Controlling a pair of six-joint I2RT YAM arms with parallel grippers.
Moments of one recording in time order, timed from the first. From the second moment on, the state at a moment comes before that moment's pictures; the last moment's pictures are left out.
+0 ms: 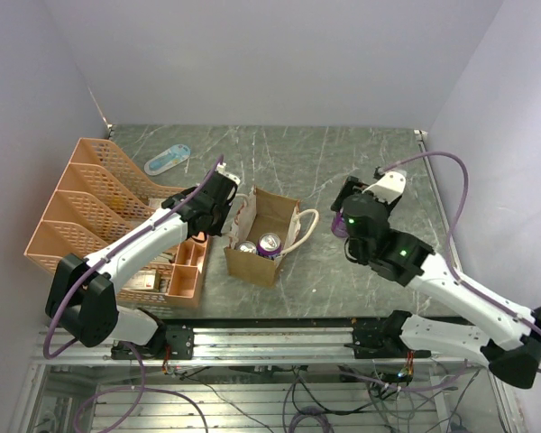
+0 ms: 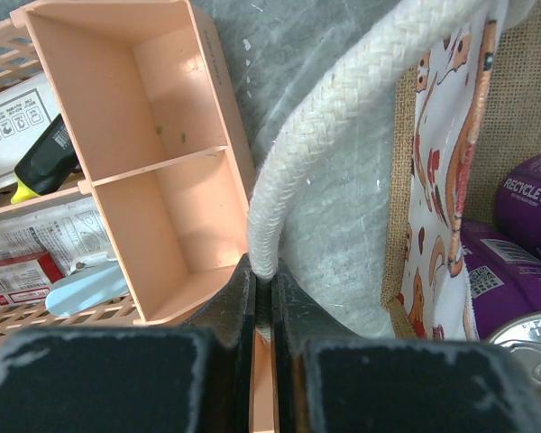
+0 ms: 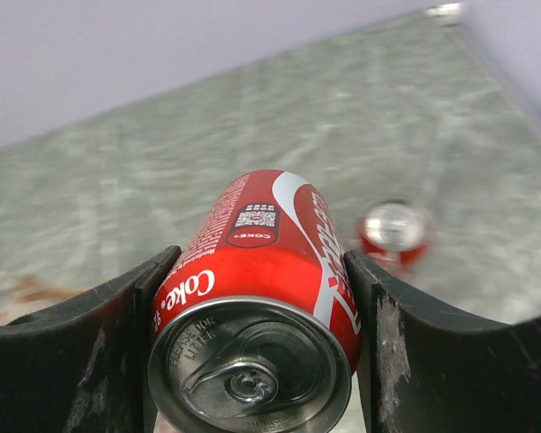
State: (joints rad) left arm -0.60 1.38 1.04 -0.65 -0.27 -0.10; right arm 0.88 0.95 0.95 -0.31 0.99 0.52
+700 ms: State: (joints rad) left arm -0.60 1.39 1.04 -0.65 -0.27 -0.10; right arm 0.61 1.36 1.17 -1.31 1.42 1.44
